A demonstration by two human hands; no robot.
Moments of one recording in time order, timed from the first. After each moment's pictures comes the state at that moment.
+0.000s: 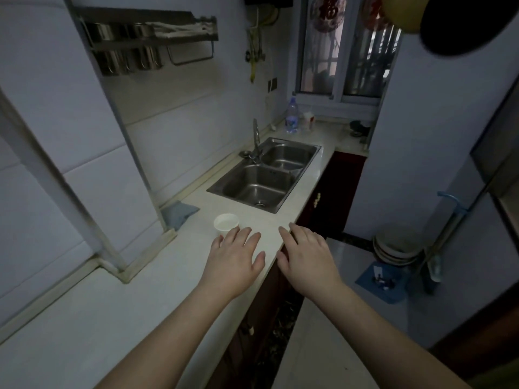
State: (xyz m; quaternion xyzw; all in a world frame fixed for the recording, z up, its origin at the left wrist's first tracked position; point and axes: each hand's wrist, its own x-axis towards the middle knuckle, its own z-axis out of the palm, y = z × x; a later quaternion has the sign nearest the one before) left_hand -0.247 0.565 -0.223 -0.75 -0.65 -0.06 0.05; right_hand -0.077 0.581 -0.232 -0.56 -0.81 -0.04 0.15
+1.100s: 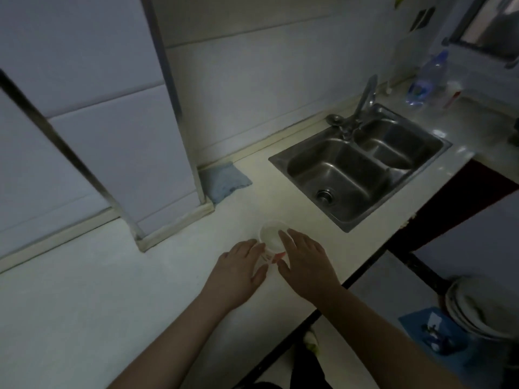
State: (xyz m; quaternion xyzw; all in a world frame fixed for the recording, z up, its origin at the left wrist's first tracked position) left_hand -0.366 0.721 -0.373 -0.64 -0.75 -0.14 -0.10; right_hand -0.207 0.825 -0.348 -0.36 -0.92 0.11 0.03
